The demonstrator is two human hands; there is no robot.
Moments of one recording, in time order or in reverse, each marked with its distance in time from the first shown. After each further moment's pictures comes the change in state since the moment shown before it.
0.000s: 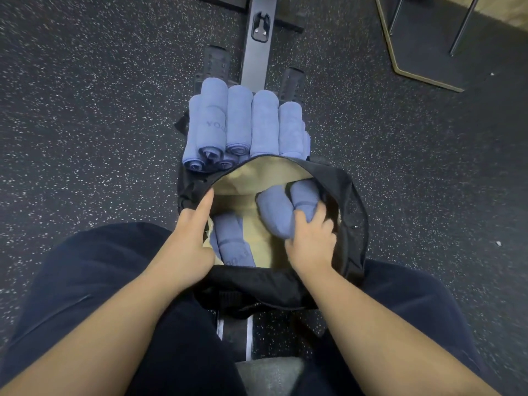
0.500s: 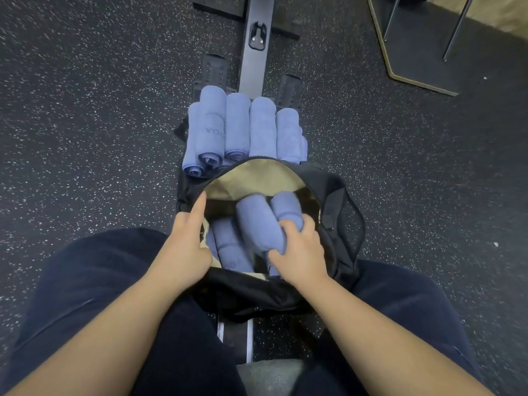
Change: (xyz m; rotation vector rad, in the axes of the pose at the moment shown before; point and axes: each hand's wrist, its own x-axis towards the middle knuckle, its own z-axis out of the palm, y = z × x) left_hand 0.001 0.000 0.000 -0.002 0.079 -0.027; right_hand -0.019 -0.004 -0.016 0.267 -0.113 -0.129
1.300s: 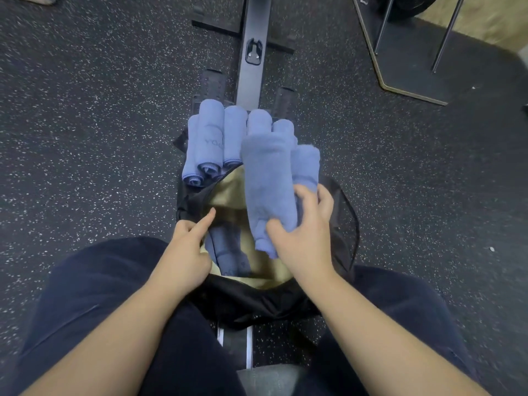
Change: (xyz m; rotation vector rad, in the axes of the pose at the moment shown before) left_hand 0.005 -0.006 0.002 0.013 0.021 0.038; right_hand -0.012 -0.052 -0.066 0.616 0.449 -0.105
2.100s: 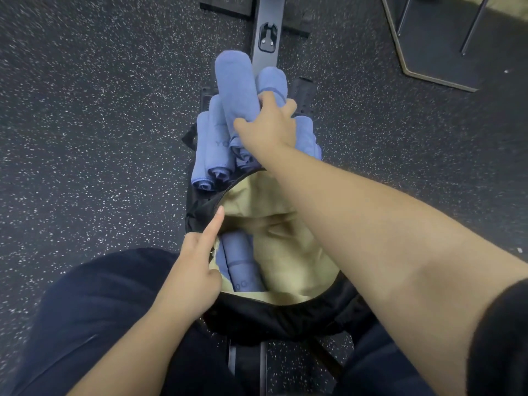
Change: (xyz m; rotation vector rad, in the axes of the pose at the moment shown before) left_hand 0.003 -0.005 -0.005 -0.032 -0.002 0.052; right_hand 0.179 -0.040 0.112 -0.280 -0.220 0.175
